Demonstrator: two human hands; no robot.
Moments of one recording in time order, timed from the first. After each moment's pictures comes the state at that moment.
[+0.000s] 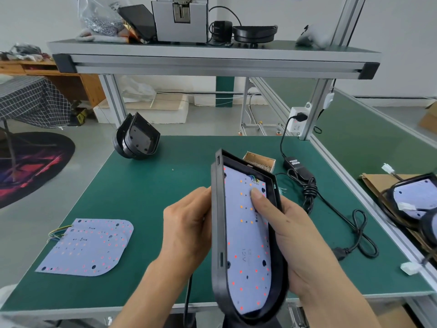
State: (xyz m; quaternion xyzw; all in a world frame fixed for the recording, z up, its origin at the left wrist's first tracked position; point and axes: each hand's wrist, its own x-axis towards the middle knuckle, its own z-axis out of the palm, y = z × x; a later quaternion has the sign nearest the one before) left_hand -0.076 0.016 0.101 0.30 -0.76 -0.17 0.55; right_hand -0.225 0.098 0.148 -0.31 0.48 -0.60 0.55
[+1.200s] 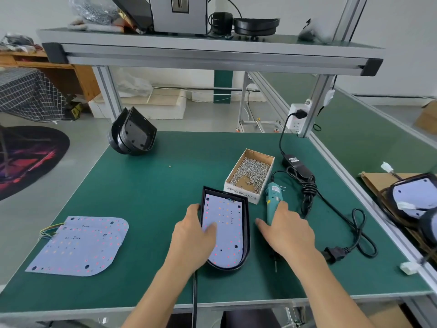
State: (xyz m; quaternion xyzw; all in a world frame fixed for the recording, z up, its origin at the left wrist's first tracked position) left_hand -0.083 -0.004 0.035 0.58 -0.67 -0.38 0.27; right_hand -0.291 0.037 0.044 -0.45 0.88 -0.07 0.11
